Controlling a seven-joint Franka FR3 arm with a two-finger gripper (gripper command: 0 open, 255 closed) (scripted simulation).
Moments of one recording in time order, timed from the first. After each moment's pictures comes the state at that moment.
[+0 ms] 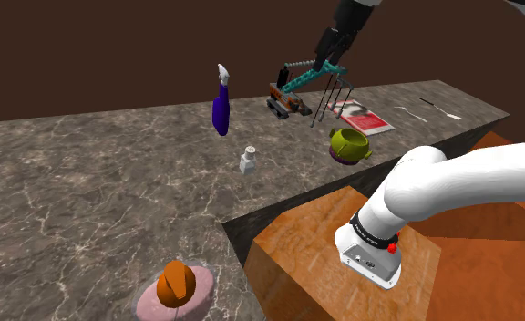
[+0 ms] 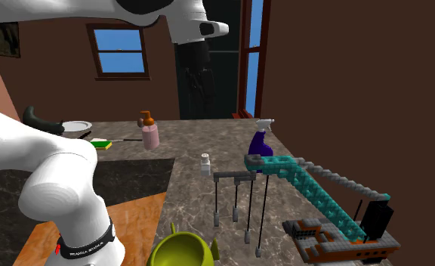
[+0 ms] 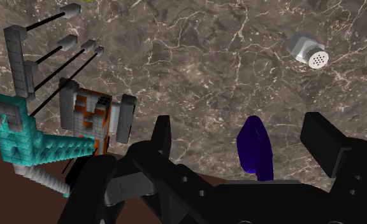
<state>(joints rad) 0.01 -0.76 -0.05 -2.29 -0.05 1.68 -0.05</state>
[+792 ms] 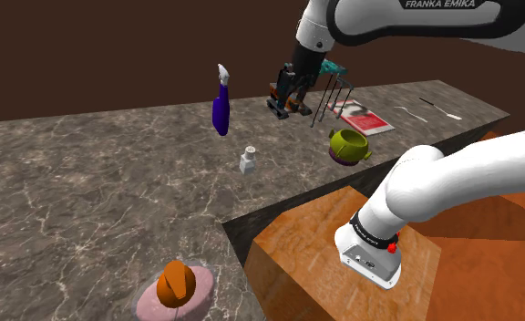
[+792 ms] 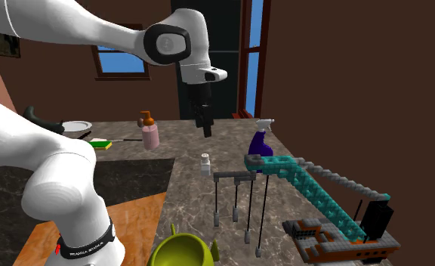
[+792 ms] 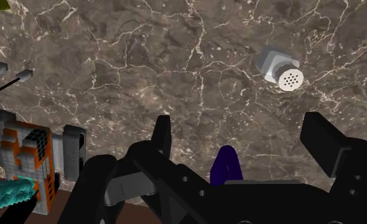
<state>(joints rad) 0.06 -0.65 0.08 -2.46 0.03 1.89 0.13</state>
